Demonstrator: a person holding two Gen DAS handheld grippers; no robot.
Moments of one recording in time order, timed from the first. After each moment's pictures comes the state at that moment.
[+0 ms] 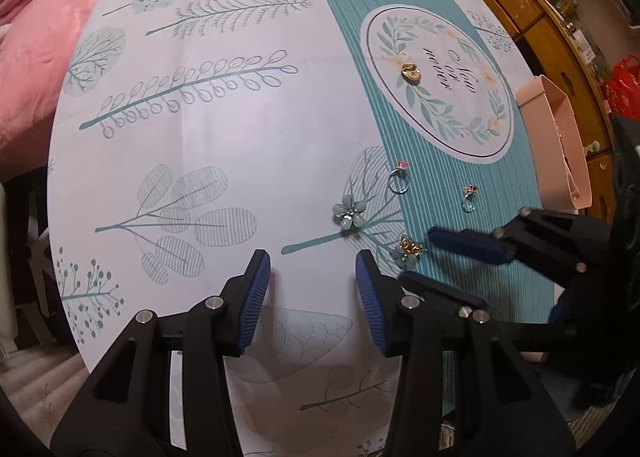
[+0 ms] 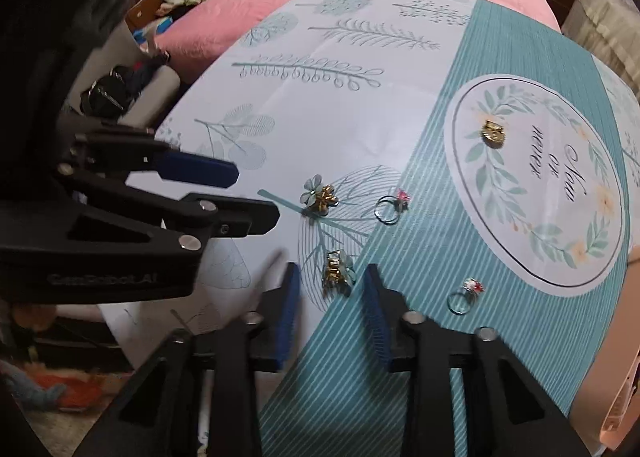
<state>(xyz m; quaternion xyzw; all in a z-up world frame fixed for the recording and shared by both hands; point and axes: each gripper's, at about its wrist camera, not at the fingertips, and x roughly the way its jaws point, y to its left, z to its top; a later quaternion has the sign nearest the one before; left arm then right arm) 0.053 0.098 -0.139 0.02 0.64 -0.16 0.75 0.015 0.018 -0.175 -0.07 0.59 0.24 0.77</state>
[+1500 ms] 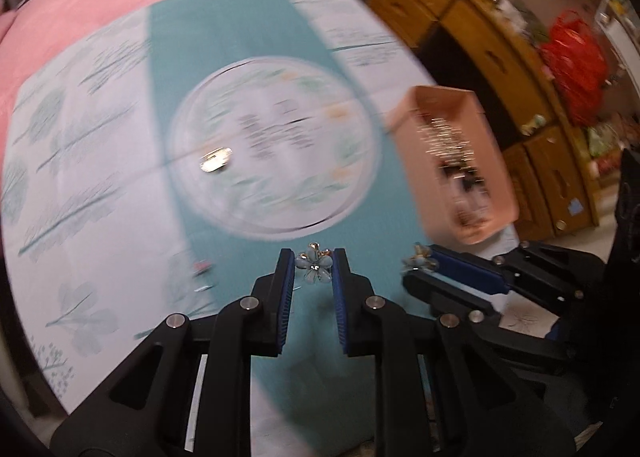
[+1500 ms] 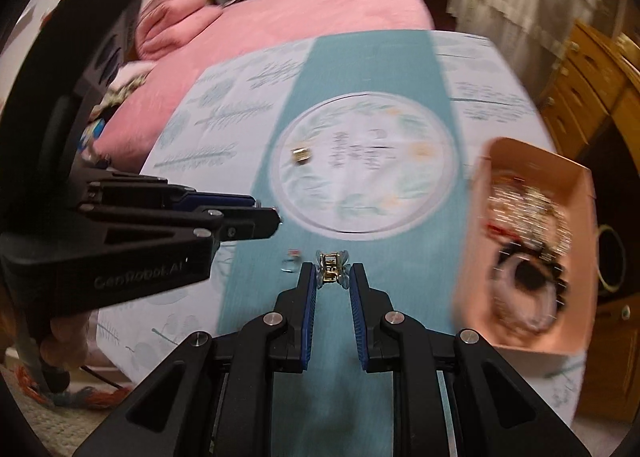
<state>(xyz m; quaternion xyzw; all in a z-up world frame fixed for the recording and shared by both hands) 0.068 -0.062 -0.080 0.05 0.59 -0.27 0.76 -0.021 -0.146 -0.086 0.06 0.54 0.08 0.84</state>
